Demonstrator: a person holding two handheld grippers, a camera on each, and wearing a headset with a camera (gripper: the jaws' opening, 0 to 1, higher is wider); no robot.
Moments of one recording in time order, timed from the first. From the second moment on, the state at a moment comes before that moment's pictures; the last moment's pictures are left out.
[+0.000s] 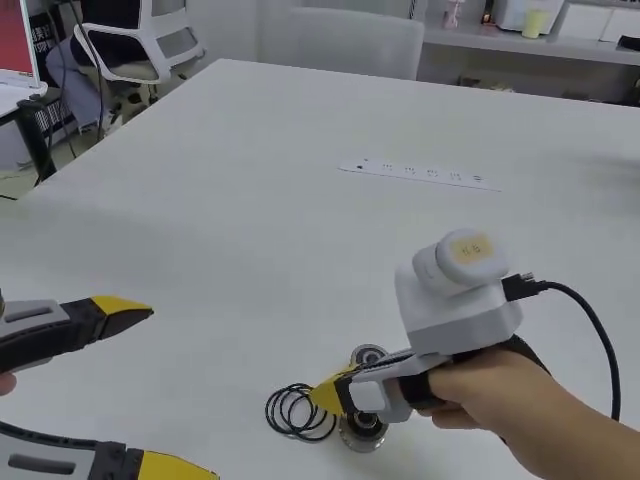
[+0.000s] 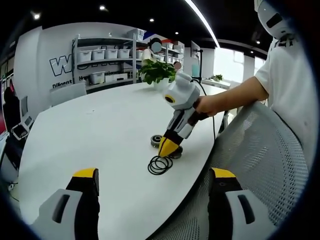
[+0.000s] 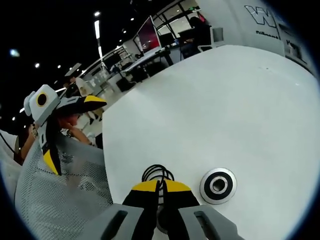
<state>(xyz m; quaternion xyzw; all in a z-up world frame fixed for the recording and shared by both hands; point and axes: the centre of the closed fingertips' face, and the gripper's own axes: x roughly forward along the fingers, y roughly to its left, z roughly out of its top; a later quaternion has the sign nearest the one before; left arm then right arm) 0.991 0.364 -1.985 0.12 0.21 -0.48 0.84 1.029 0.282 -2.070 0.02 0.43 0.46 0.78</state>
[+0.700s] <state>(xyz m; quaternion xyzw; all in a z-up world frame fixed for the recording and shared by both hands) 0.991 0.365 -1.986 0.12 0.21 -0.48 0.84 1.036 0.277 -2.058 0.02 0.41 0.45 0.79</state>
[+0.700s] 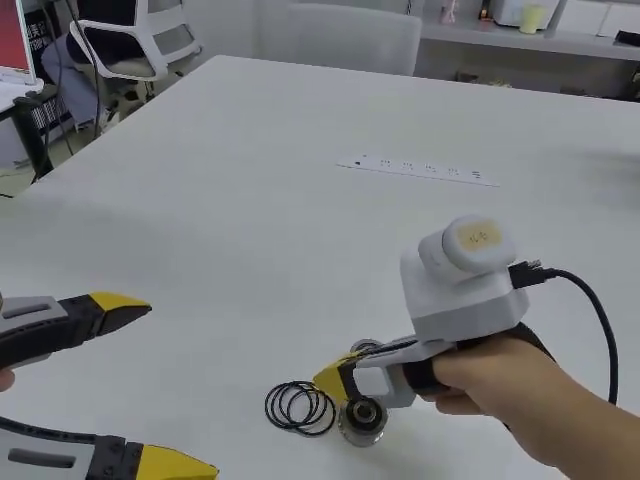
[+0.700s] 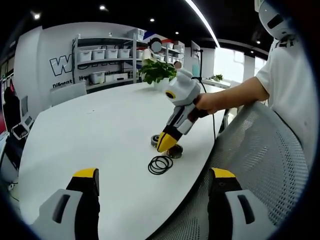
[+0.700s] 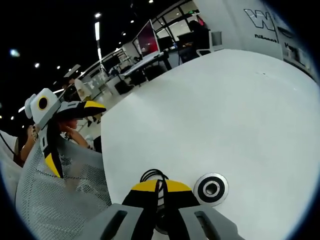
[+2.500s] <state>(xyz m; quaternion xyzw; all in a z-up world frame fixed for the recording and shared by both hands) 0.985 0.348 -1.980 0.11 0.20 -0.53 0.81 0.999 0.189 -1.954 -0.05 0.21 0.49 0.85</state>
